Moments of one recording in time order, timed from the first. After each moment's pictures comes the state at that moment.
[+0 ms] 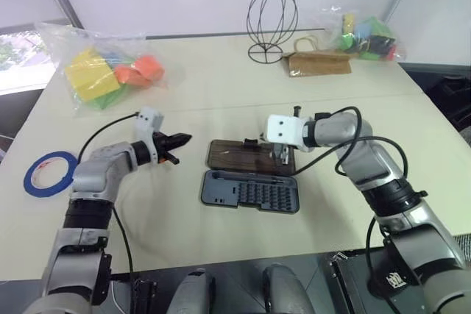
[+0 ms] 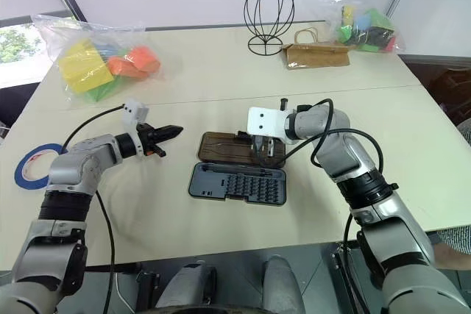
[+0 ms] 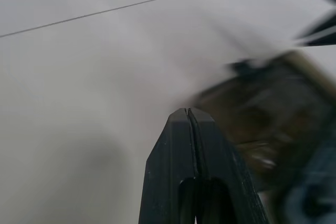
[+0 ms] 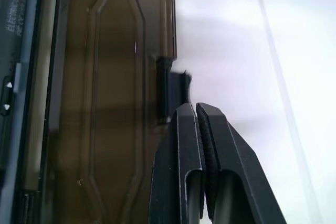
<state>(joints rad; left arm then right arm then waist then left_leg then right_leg) -0.55 0.51 0.04 0.17 -0.46 0.66 -0.89 -0.76 -0.58 0.34 0.08 -0.23 0.36 1.05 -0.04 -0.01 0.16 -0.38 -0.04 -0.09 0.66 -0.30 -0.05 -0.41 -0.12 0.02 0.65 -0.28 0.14</state>
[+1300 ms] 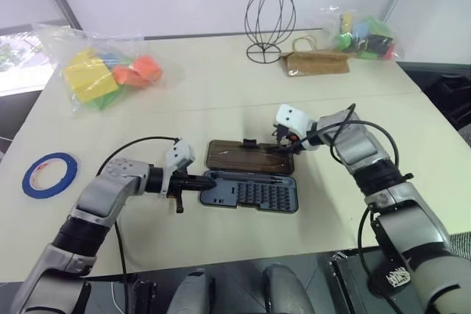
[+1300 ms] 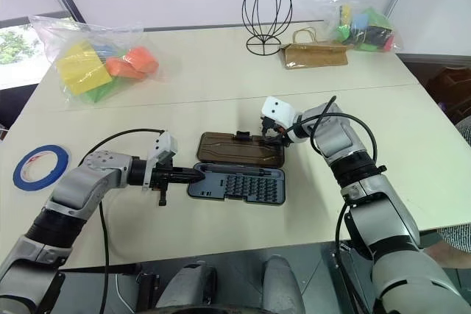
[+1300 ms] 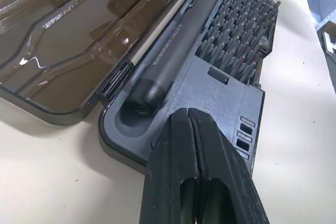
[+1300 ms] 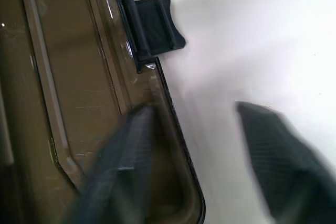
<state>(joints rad) -0.41 0.65 -0.20 -0.02 -0.38 0.59 -1.15 -0.87 -0.52 0.33 0.48 -0.13 0.44 1.06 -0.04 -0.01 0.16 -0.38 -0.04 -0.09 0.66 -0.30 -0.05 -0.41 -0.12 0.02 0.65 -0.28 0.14</state>
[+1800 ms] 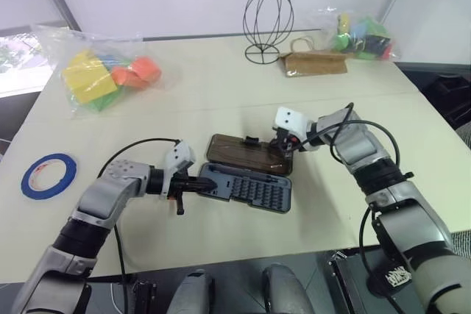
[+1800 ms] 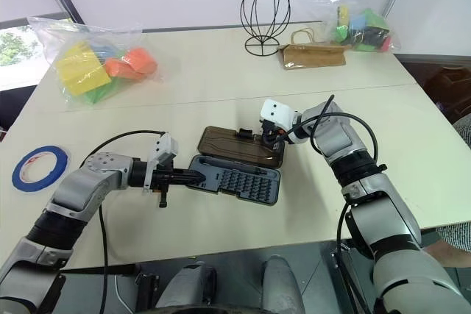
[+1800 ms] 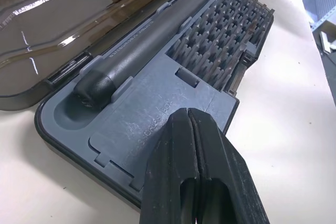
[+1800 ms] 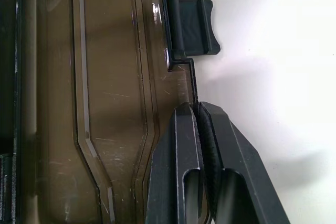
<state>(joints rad) -0.40 0.64 -0.20 -0.02 -0.38 0.58 -1.14 -0.87 -0.53 0.35 0.47 -0.16 0.39 1.11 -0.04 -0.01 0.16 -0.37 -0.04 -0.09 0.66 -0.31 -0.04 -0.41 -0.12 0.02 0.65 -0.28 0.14</state>
